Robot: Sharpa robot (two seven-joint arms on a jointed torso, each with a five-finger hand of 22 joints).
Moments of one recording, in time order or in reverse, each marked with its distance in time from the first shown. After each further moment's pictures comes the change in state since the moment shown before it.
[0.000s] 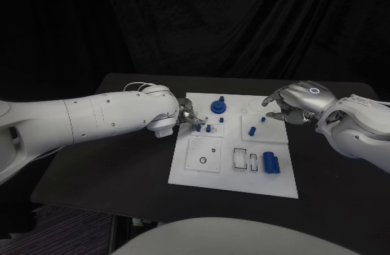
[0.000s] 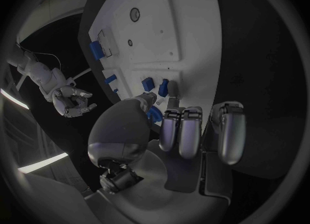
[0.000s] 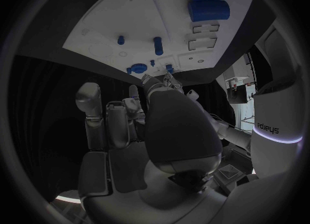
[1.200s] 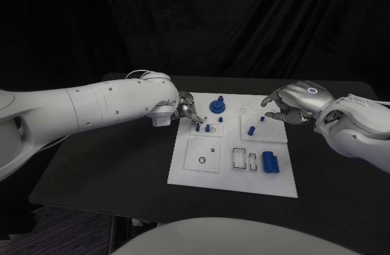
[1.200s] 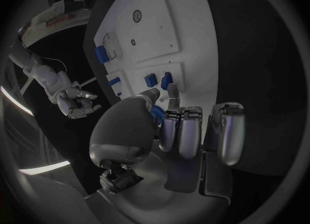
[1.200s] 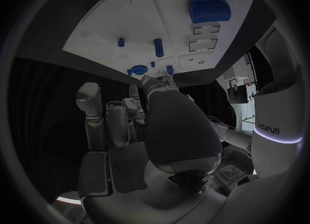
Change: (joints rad) left arm 0.049 0.053 -0.004 -0.114 0.005 0.194 0.077; left_hand 0.122 0.003 -0.072 -0.061 0.053 -0.003 -0.020 0.078 0.240 0.001 -0.006 0.000 0.000 0.000 0.000 0.000 0.000 0.000 0.000 0.000 0.021 0.000; right arm -0.002 0.004 0.000 -0.004 0.000 0.006 -0.006; right_hand 0.004 0.004 0.006 0.006 0.016 0.007 0.000 0.000 -0.003 0.000 0.000 -0.003 -0.003 0.000 0.000 0.000 0.000 0.000 -0.004 0.004 -0.005 0.000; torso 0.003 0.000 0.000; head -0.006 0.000
